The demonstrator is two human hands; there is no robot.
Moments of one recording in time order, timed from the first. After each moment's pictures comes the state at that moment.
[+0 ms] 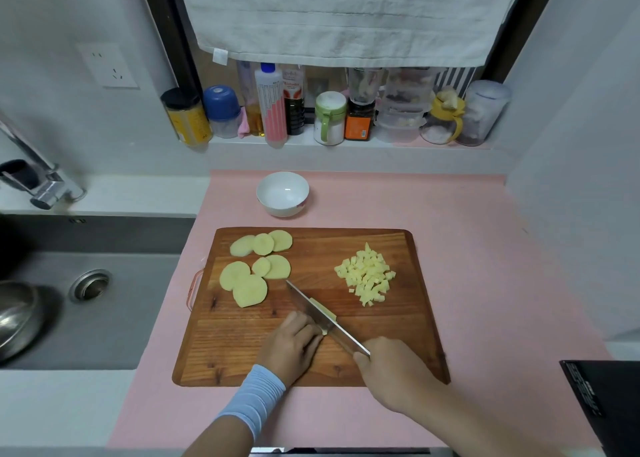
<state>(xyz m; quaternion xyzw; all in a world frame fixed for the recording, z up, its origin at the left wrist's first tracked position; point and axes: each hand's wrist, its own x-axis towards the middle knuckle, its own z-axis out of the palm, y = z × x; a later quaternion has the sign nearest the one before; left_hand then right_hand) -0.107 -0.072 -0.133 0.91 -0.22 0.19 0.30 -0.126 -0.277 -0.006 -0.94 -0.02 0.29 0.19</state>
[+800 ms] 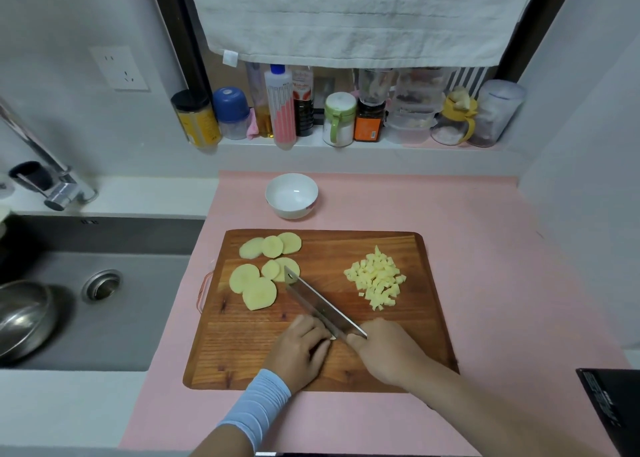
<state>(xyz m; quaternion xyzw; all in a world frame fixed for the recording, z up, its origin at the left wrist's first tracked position) -0.111 -0.065 -0.124 0.90 -0.22 0.16 0.34 -0.091 -0.257 -0.009 -0.93 -0.03 0.28 0.24</state>
